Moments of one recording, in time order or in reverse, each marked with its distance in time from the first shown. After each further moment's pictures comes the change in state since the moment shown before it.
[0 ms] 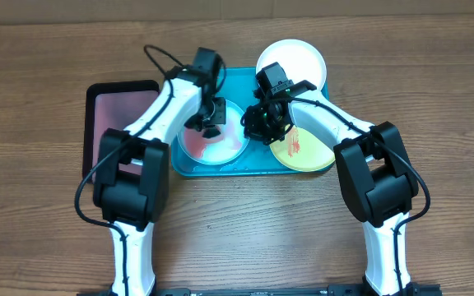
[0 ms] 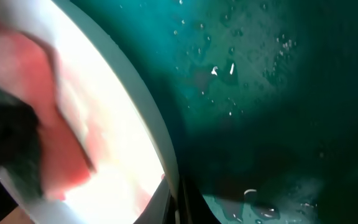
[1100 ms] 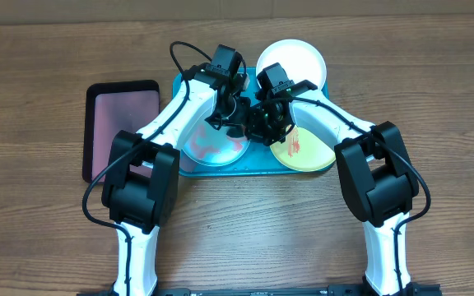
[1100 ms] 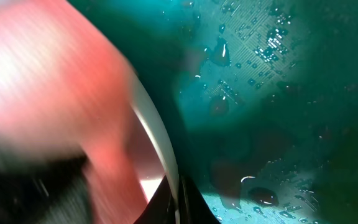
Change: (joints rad) left arm -0.073 0.004 0.035 0.063 0.168 0.105; right arm -0.005 0.000 0.000 -0.018 -0.016 0.013
